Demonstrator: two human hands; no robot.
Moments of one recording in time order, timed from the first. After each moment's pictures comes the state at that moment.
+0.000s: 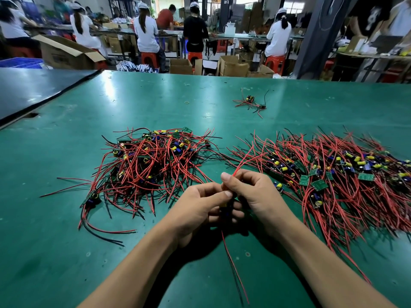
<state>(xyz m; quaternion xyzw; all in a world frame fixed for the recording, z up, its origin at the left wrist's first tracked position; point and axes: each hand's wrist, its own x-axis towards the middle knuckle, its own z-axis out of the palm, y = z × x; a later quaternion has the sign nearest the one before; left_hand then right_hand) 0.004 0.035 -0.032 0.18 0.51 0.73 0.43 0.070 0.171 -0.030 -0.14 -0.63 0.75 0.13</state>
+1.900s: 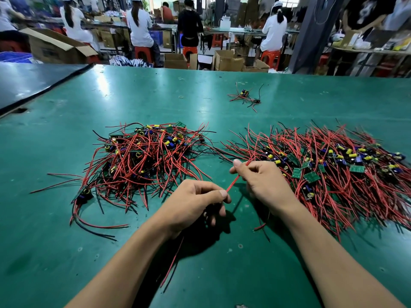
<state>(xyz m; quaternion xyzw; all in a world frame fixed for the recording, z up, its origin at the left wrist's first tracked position) 0.001 0.029 -0.031 0.30 0.64 0.61 0.36 0.068 0.209 -0.032 -0.20 -0.83 0.48 0.20</state>
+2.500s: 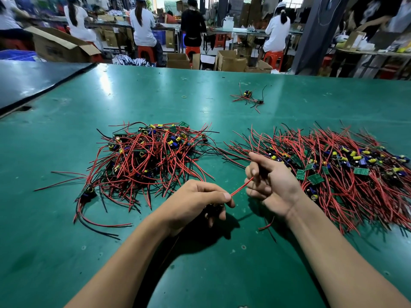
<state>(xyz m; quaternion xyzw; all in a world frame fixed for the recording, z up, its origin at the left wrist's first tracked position) -0.004 0.026 -0.025 0.30 0.63 0.60 0.40 0.066 0.213 -0.018 -0.21 -0.47 0.85 0.09</state>
